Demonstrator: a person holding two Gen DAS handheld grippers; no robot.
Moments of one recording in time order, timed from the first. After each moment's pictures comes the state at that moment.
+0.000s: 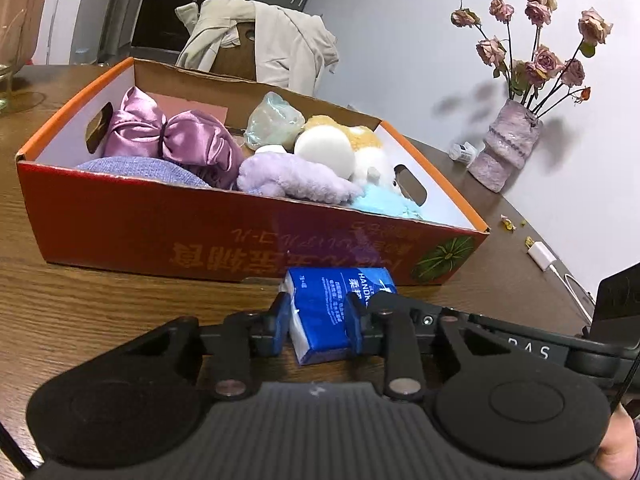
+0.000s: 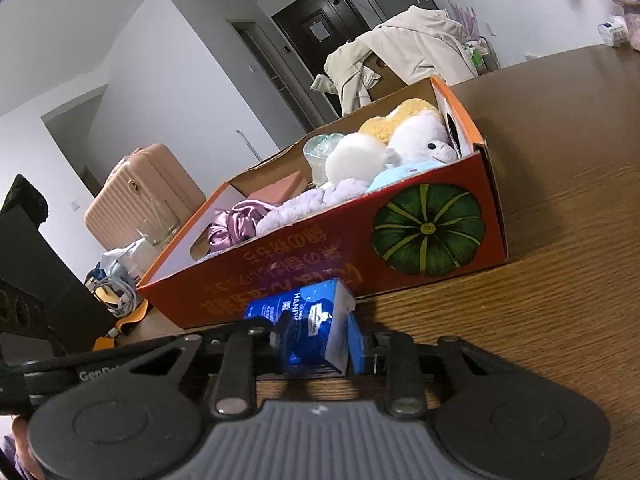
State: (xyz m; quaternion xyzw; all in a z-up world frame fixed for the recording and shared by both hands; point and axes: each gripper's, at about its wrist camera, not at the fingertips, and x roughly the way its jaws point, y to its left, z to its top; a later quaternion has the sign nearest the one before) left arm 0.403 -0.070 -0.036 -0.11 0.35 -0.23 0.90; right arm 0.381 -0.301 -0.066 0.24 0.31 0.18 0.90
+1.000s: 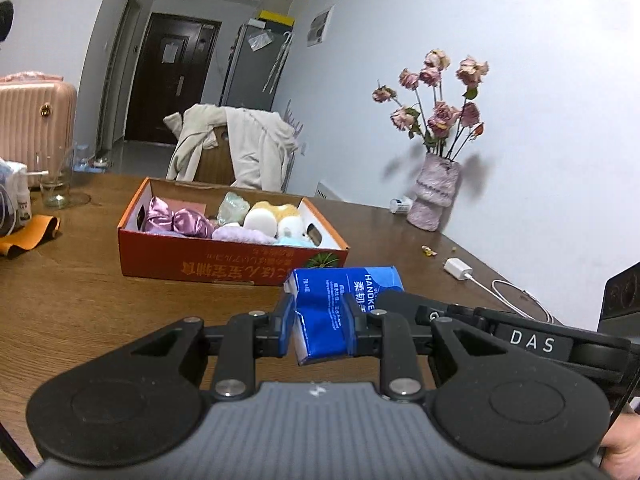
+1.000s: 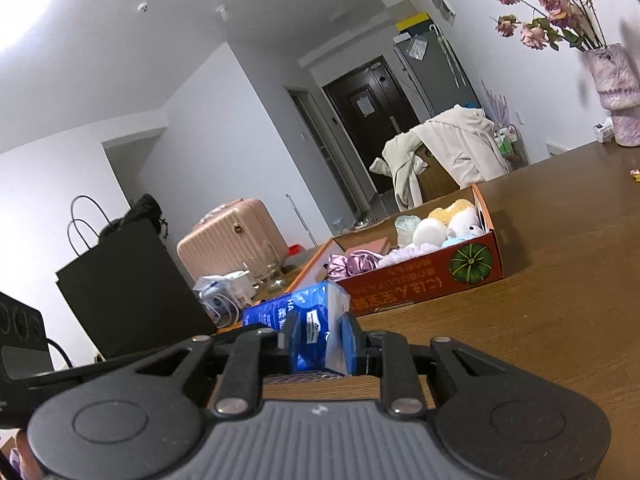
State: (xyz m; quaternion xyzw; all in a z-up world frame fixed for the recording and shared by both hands) left arm 0.173 -0.061 0.073 -0.08 0.22 -0.23 0.94; right arm 0.159 -0.291 0.038 0.22 0.18 0.21 0.94
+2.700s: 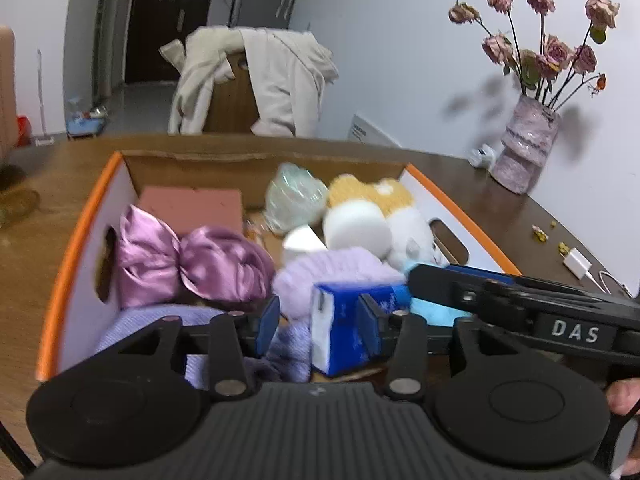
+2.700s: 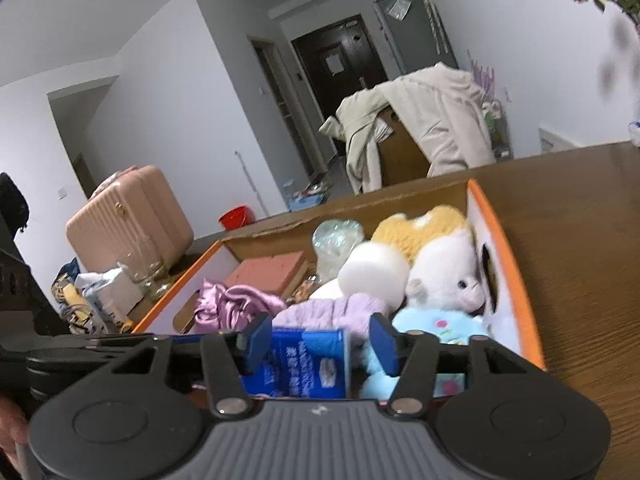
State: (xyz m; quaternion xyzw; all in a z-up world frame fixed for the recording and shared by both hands) left arm 0.472 -0.065 0.008 -0.03 0.33 -0.22 0.92; right arm 0.443 -0.286 -0.014 0.16 0.25 0.15 0.94
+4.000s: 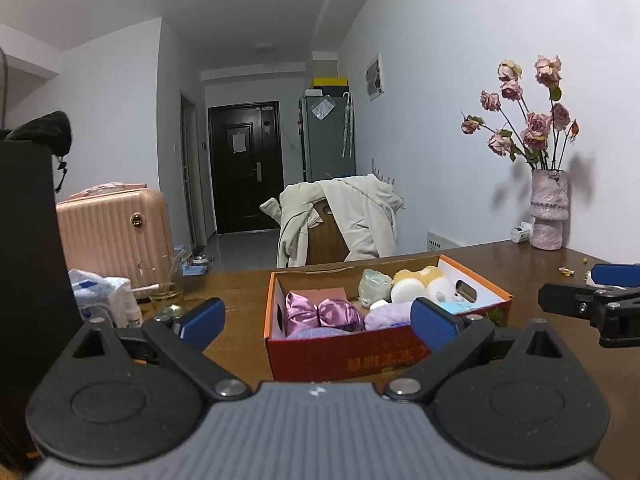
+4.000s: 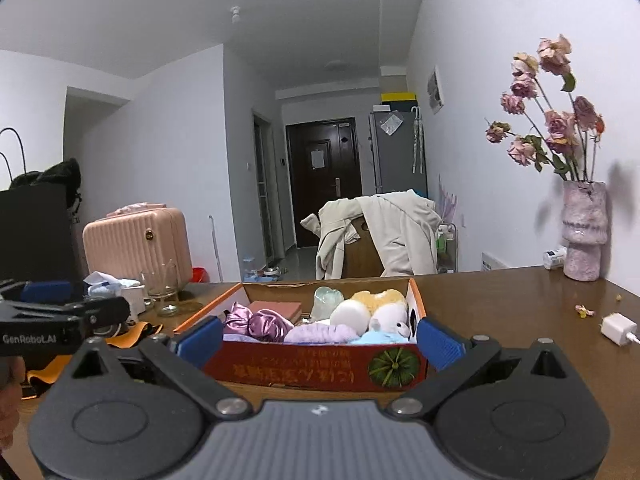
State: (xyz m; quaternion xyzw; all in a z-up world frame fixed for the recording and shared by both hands) left arm 0.231 -0.016 0.071 0.04 0.11 -0.08 0.99; right arm 0.214 -0.256 0.044 0.05 0.11 0.07 0.99
